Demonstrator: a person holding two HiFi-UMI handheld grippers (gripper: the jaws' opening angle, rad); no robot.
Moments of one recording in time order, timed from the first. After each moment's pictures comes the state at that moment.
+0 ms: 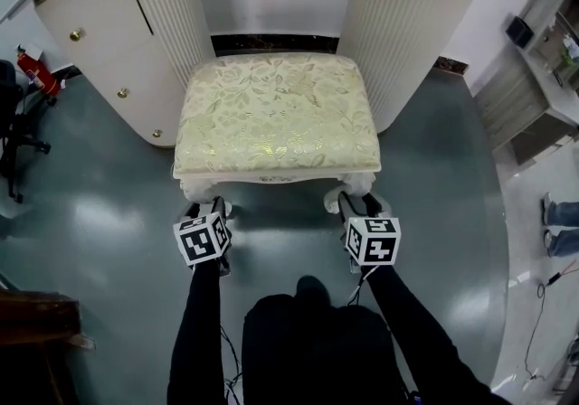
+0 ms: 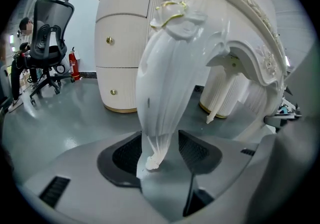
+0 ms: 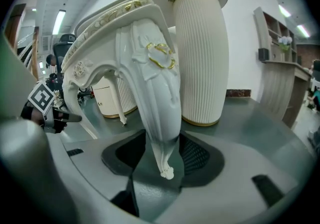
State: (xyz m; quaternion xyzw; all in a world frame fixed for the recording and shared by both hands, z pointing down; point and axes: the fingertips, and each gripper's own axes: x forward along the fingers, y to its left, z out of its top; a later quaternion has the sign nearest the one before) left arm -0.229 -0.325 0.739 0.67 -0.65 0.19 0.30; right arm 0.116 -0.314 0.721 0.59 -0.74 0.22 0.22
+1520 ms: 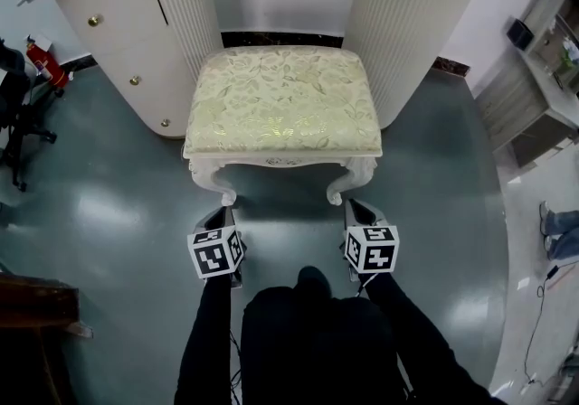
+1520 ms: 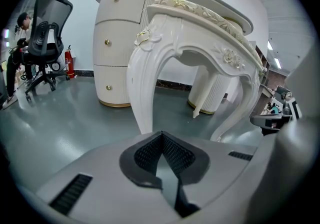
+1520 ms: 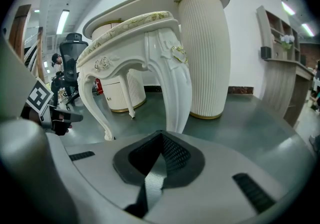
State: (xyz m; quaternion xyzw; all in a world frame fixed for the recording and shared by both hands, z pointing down) left arm -0.197 -0.267 0.732 0.70 -0.63 0.18 0.30; right arm 0.101 -0.268 0.726 0.57 -0.75 0.23 0.23
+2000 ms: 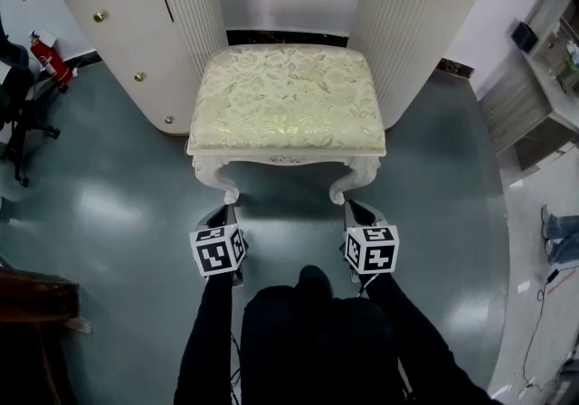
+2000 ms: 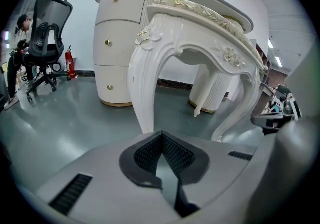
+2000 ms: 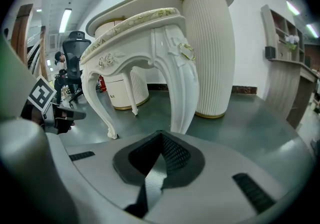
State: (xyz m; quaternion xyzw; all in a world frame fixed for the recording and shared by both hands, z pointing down) left arm -0.199 -0.265 0.734 0.69 -0.63 0.19 0.30; right arm 0.092 -0.264 0.729 0.56 -0.76 0.23 0.24
